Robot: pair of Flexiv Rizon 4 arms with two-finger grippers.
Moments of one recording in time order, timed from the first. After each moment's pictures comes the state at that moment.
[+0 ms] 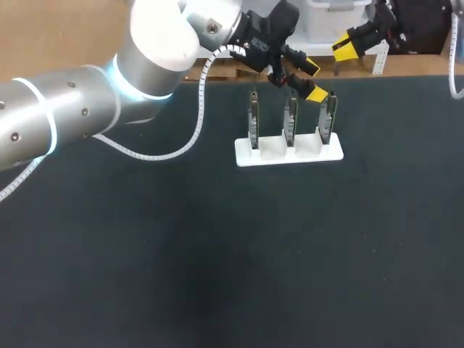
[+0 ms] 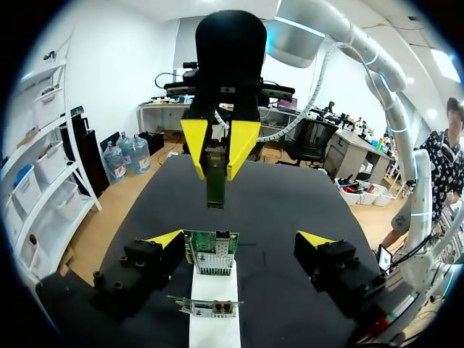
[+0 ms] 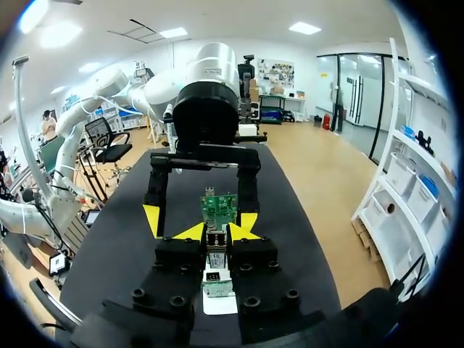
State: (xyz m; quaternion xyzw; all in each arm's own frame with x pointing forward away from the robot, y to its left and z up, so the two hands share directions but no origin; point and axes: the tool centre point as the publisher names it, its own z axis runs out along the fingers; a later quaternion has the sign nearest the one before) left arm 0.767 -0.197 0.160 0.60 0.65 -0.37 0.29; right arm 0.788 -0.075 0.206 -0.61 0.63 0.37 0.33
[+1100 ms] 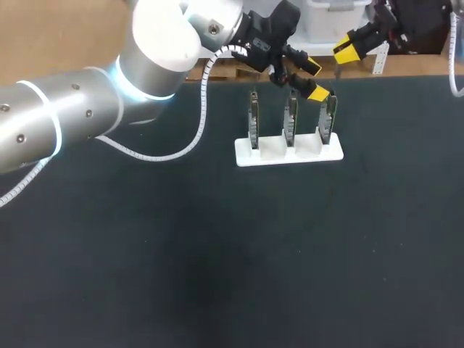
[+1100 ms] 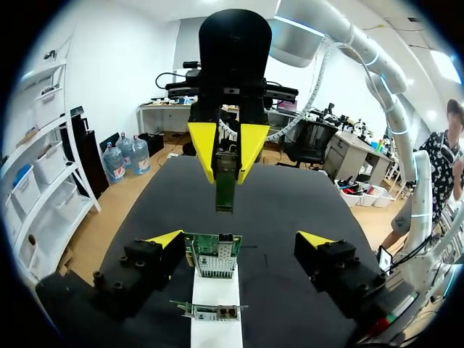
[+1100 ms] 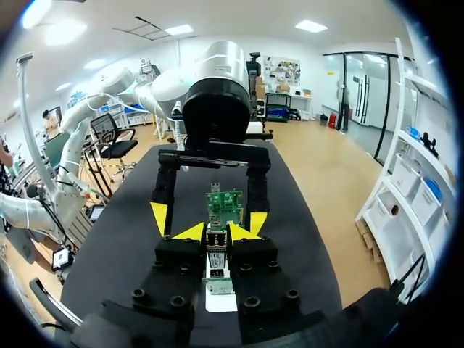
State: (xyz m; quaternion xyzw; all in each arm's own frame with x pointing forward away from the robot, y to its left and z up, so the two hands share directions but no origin) left arm 0.770 -0.200 0.160 0.60 0.64 -0.37 0.29; right arm 0.783 -0.076 0.202 -0.62 0.62 0.37 0.31
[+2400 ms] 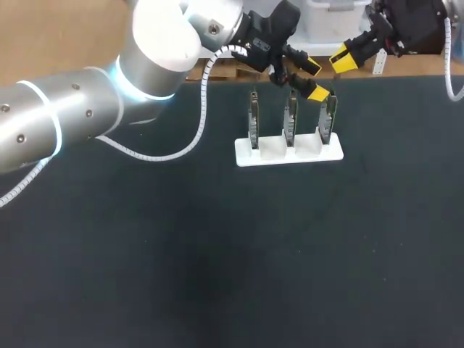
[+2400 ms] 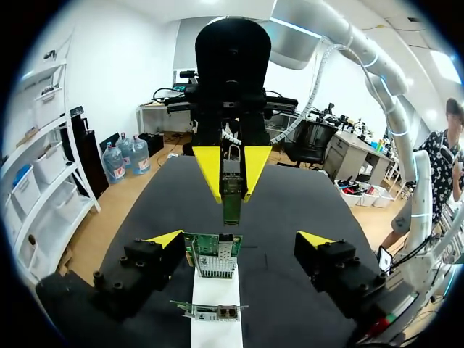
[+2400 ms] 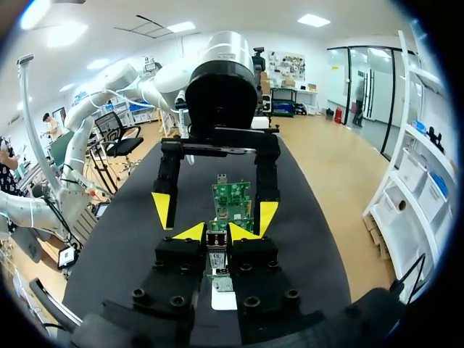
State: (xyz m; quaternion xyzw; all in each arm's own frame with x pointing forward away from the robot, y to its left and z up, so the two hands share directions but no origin) left arm 0.770 -0.200 0.159 0.60 0.64 -0.37 0.29; right arm 0.777 -0.075 0.186 -0.63 0.62 0.38 0.29
